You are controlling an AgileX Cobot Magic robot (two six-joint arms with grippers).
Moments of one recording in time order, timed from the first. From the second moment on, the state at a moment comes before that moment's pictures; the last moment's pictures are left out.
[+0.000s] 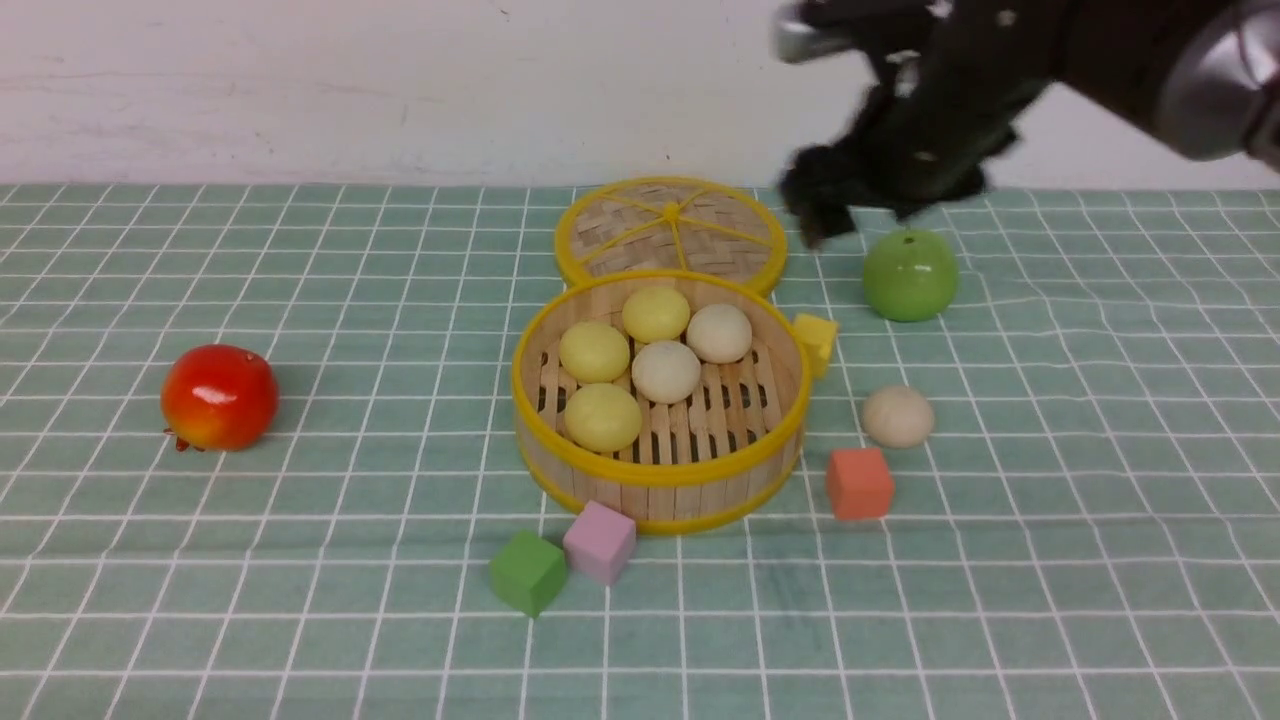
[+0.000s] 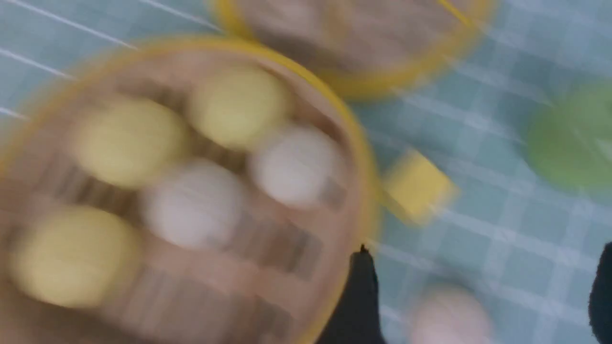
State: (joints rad) right arm 0.33 2.04 -1.99 -0.03 0.99 0.08; left arm -0.06 0.00 0.03 0.06 0.36 -0.33
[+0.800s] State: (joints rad) right arm 0.22 2.26 -1.94 0.05 1.01 0.10; left arm -0.06 0.00 0.03 0.06 0.36 -0.33
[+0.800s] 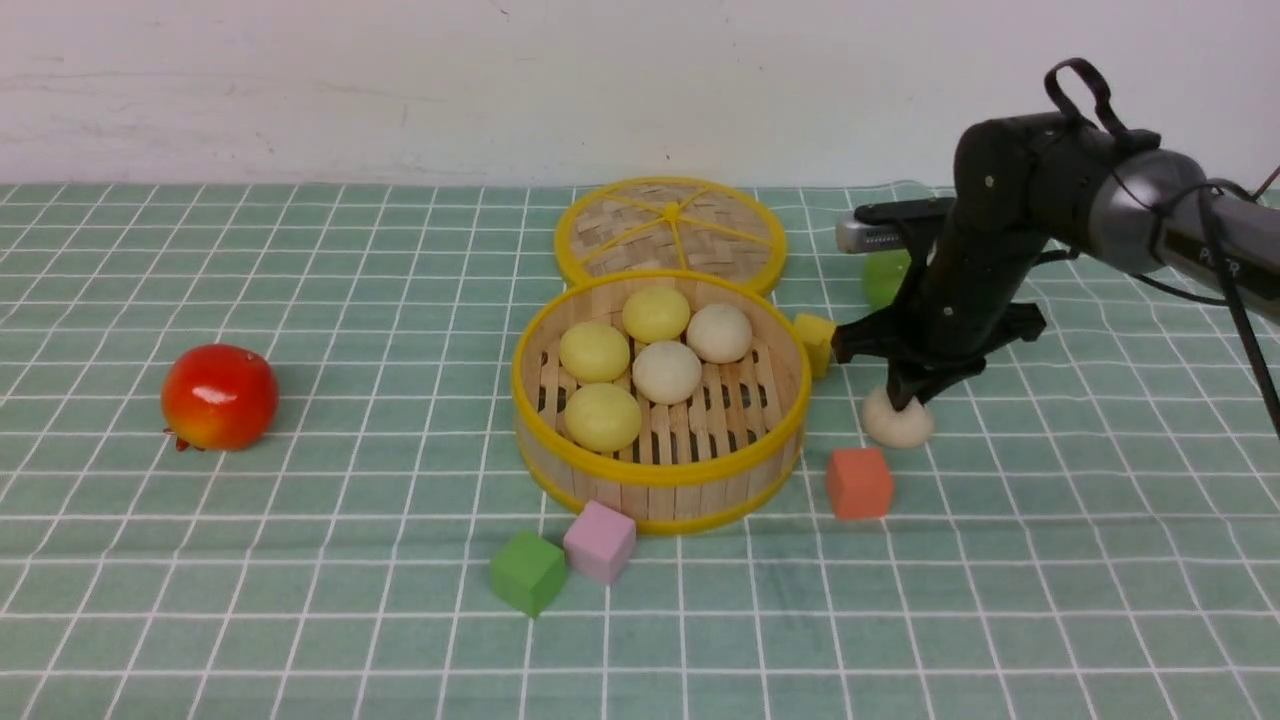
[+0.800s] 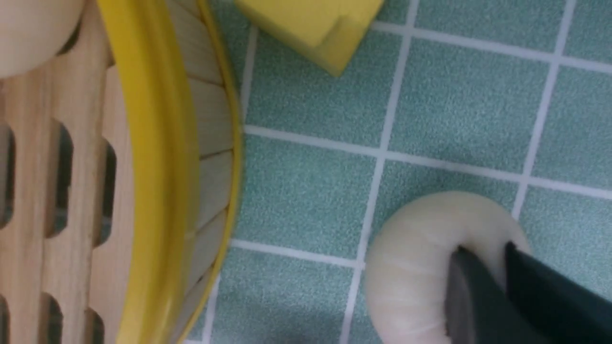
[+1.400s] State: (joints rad) right arm 0.37 2.15 -2.04 0.29 0.97 -0.06; left arm -0.06 0.00 0.03 0.06 0.36 -0.33
